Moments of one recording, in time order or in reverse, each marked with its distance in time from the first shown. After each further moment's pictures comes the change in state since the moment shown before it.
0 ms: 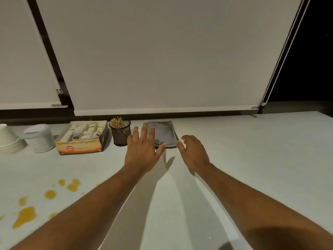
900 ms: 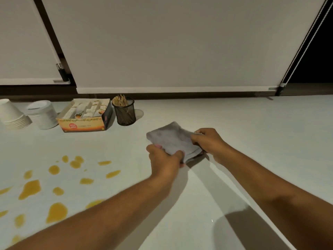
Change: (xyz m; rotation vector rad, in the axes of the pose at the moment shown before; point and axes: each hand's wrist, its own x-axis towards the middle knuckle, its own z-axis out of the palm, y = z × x) left_hand -0.080 0.079 0.014 -1.412 -0.037 -0.751; right_hand -0.024 0.018 -0.034 0.590 -0.287 0.397
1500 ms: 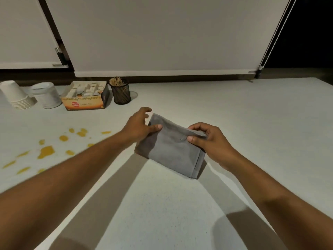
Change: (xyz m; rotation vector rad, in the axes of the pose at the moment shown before) left_hand -0.012 0.038 -0.077 0.738 -0.258 0.313; right_hand -0.160 0.039 -0.030 0.081 -0.111 -0.345
